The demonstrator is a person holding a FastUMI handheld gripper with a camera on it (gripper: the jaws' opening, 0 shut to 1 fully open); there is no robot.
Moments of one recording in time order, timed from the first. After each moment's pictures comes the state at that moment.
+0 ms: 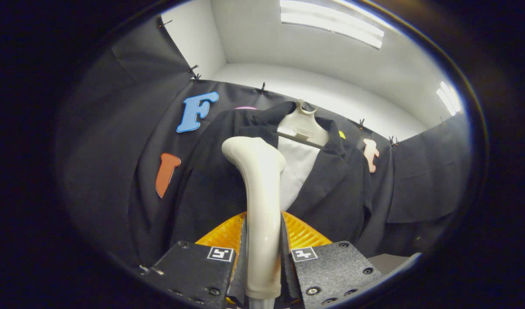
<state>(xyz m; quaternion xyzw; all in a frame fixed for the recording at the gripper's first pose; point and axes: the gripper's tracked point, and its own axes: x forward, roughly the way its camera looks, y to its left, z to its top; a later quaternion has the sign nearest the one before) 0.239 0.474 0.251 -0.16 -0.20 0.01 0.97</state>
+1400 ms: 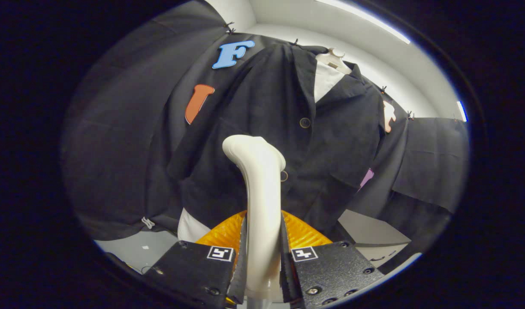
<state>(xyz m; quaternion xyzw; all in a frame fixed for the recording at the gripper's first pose) 0.196 0.441 0.021 -0.24 -0.01 0.01 0.97</state>
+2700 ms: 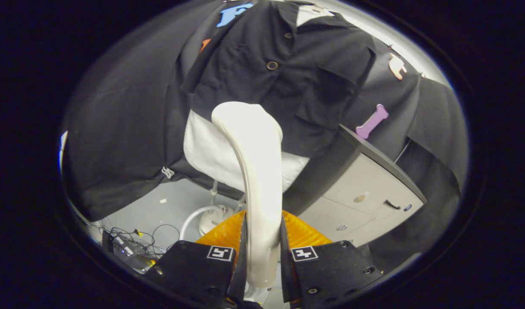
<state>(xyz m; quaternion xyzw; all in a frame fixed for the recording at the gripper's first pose) 0.108 0.283 -0.123 -0.21 0.21 0.02 0.95</state>
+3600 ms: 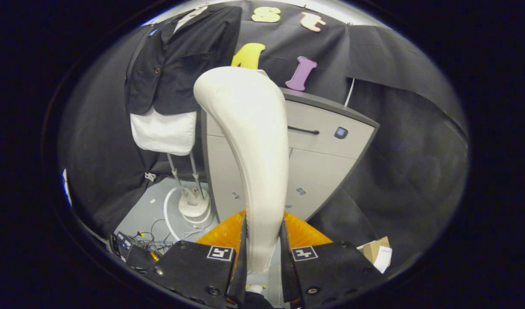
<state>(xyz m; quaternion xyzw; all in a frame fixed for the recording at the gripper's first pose) -0.001 -0.017 -0.119 -0.08 0.24 -0.05 0.96</state>
